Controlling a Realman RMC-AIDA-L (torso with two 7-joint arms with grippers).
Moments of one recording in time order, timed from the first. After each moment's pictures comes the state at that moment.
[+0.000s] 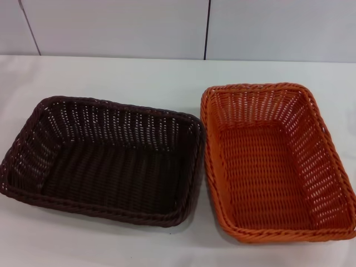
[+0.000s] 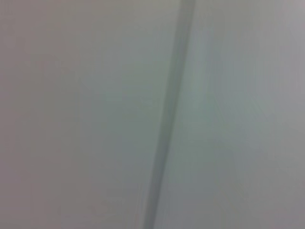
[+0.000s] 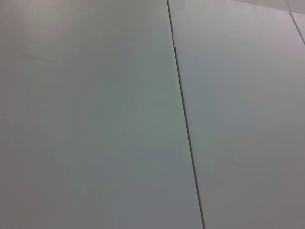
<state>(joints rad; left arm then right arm) -0.50 -2.06 -2.57 -1.16 1.35 -0.91 1.52 0.27 2.07 0.89 0.82 -1.96 -1.48 -0.52</state>
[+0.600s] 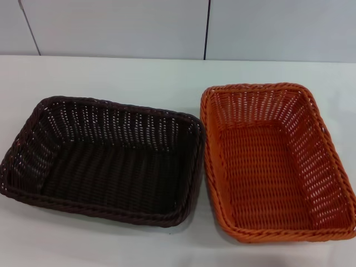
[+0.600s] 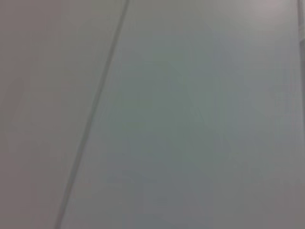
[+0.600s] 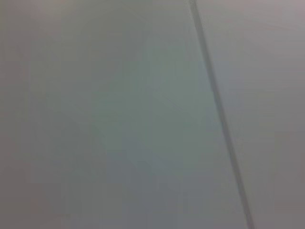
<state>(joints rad) -0.40 -2.06 -2.85 -0.71 0.89 -1.13 2.22 0.29 2.07 0.97 0.96 -1.96 -1.21 -0.59</state>
